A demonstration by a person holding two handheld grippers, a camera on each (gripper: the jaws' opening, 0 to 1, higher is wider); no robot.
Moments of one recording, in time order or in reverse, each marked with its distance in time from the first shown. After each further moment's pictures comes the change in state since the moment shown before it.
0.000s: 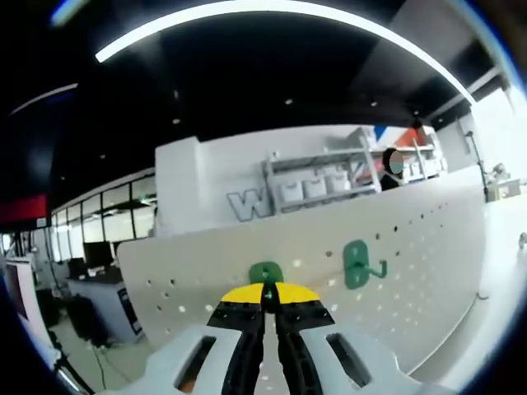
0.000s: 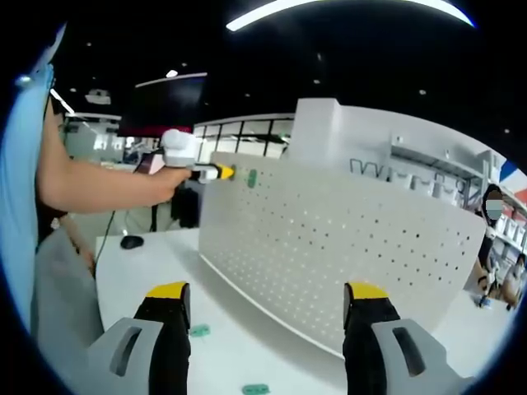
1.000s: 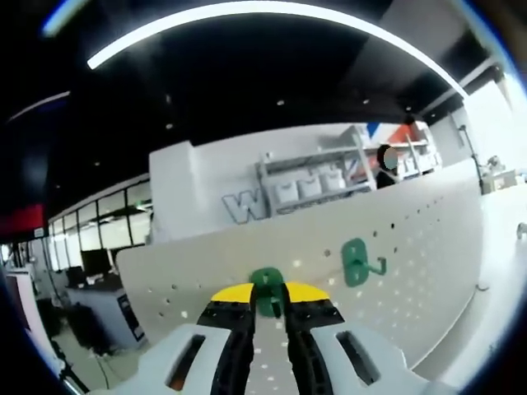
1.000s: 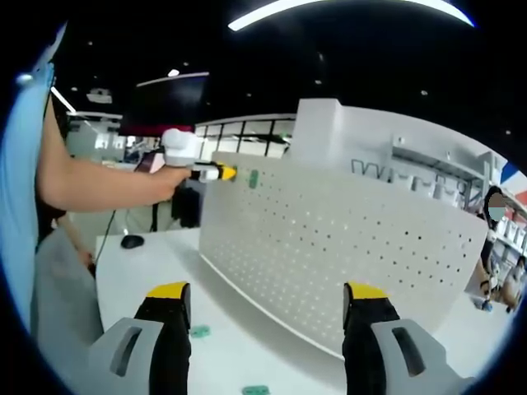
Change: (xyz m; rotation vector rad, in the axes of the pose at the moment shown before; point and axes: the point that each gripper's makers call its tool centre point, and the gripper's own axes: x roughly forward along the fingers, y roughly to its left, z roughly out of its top) left arm -0.003 0.000 0.002 0.031 -0.003 -0.027; right arm 0.003 0.002 0.002 -0.008 -0.002 0.004
